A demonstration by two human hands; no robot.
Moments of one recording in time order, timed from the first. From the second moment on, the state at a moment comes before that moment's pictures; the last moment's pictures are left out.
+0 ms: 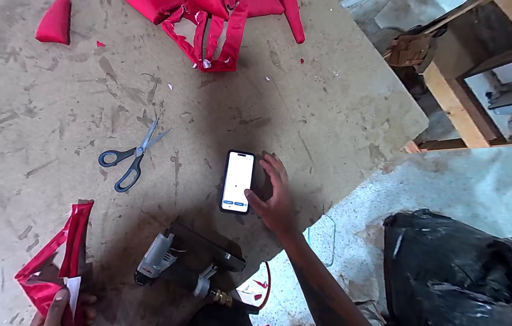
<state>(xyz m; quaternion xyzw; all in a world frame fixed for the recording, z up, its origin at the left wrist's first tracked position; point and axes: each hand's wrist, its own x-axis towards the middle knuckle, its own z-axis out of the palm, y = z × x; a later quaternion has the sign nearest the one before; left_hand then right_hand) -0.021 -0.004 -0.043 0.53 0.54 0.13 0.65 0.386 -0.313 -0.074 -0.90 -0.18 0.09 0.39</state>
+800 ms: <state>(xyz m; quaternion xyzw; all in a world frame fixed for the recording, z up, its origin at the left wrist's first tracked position) -0.024 -0.005 -0.042 0.52 0.55 0.13 0.64 0.384 -0.303 -0.082 -0.93 -0.18 0.03 0.33</state>
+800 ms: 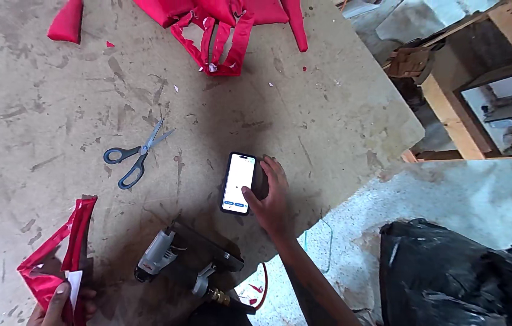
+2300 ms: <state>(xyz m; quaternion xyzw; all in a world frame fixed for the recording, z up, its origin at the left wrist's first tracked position) -0.024 -0.008 -0.041 0.50 0.55 0.14 0.65 0.376 -0.309 -0.088 -0.89 -0.18 -0.03 0.42</state>
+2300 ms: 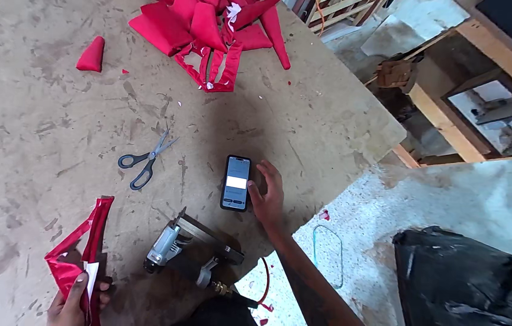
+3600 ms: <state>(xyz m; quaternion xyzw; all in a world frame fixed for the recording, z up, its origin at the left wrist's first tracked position) -0.020 -0.009 -0.043 0.51 0.56 0.15 0.63 0.375 -0.318 -0.083 -0.82 -0.26 -0.02 0.52</state>
